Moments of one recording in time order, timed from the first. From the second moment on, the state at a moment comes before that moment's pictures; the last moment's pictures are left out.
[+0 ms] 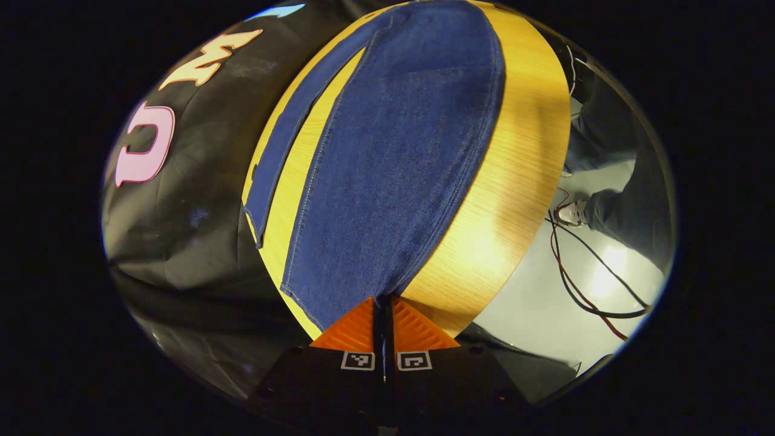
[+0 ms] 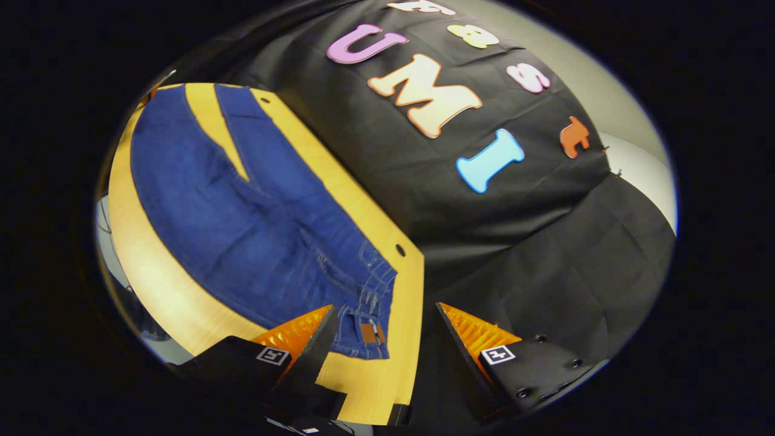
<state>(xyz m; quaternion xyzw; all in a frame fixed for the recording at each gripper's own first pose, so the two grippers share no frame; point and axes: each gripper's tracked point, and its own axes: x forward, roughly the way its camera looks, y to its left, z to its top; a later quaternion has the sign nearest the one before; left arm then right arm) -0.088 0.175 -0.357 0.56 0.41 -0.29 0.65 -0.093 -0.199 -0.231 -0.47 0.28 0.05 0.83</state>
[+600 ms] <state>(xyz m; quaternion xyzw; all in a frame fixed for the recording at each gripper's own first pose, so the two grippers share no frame) -0.087 0.176 -0.358 0.55 0.45 -0.27 0.65 -0.107 -0.241 -0.346 -0.54 0.40 0.15 0.73</state>
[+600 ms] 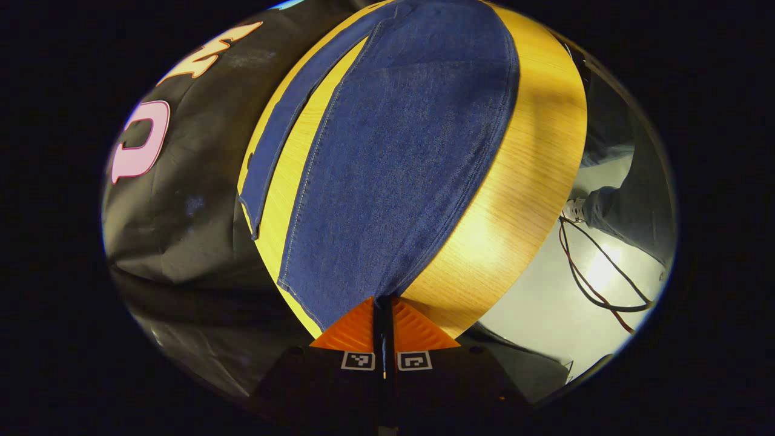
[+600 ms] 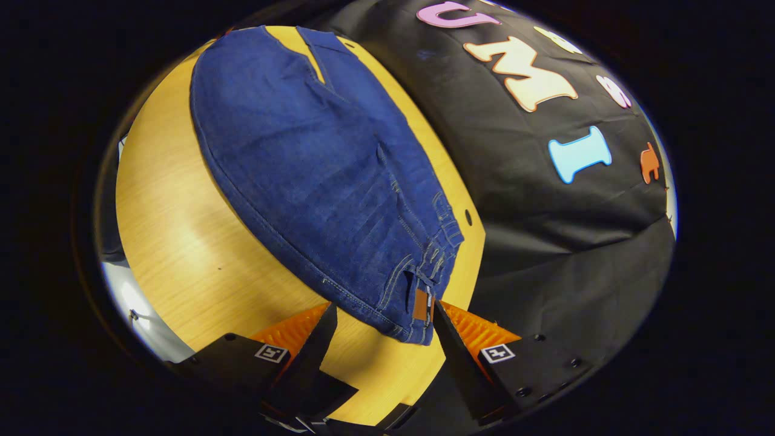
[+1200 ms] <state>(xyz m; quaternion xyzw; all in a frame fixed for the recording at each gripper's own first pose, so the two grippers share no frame) -0.083 0.179 -0.358 0.52 0.47 -0.24 0.68 -0.097 -0.228 -0.387 -0.56 0.39 0.18 0.71</state>
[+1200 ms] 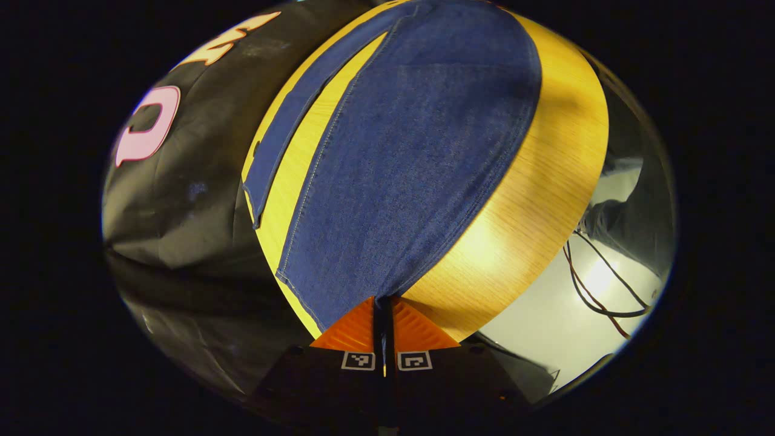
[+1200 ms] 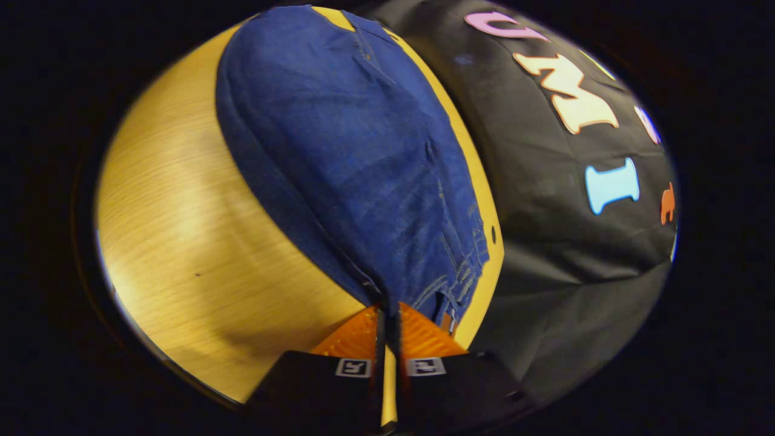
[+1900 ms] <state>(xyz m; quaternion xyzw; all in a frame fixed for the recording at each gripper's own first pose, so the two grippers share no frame) -0.014 0.143 -0.285 0.32 0.44 -0.08 0.83 0.009 -0.196 -0.274 -0.35 0.32 -0.04 0.88</state>
